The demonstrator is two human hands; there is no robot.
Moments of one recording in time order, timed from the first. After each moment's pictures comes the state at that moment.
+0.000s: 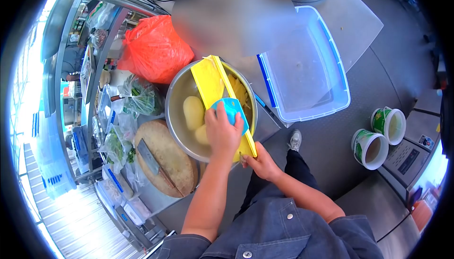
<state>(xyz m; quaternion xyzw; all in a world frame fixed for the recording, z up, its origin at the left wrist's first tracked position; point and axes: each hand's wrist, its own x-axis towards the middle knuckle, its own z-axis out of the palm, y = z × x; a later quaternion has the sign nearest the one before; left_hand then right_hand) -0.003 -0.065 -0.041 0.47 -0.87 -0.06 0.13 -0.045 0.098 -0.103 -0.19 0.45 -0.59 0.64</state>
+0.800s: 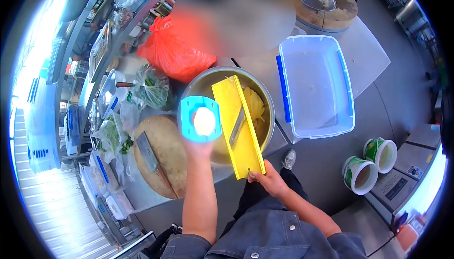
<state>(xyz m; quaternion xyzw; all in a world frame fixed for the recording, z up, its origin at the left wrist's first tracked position) 0.070 -0.125 0.002 0.35 -0.33 -0.70 0.52 -0.039 0.115 -0.094 -0.13 0.41 -0.55 0.72</state>
